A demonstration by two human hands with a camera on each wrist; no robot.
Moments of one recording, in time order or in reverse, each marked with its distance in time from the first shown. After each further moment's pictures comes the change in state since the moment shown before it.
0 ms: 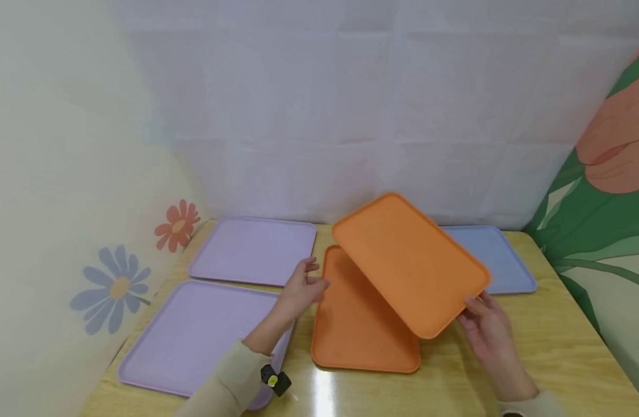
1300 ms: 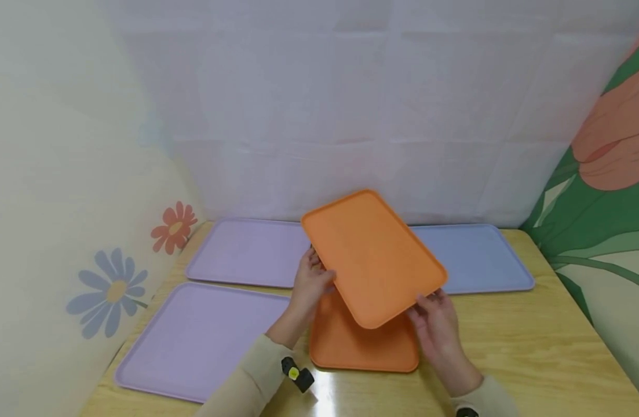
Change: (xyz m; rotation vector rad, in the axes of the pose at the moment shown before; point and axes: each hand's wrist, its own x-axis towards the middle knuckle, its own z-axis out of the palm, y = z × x) left_hand 0.023 0.003 0.035 -0.378 0.180 0.002; right_hand 0.001 0.062 0.067 -0.068 0.157 0.009
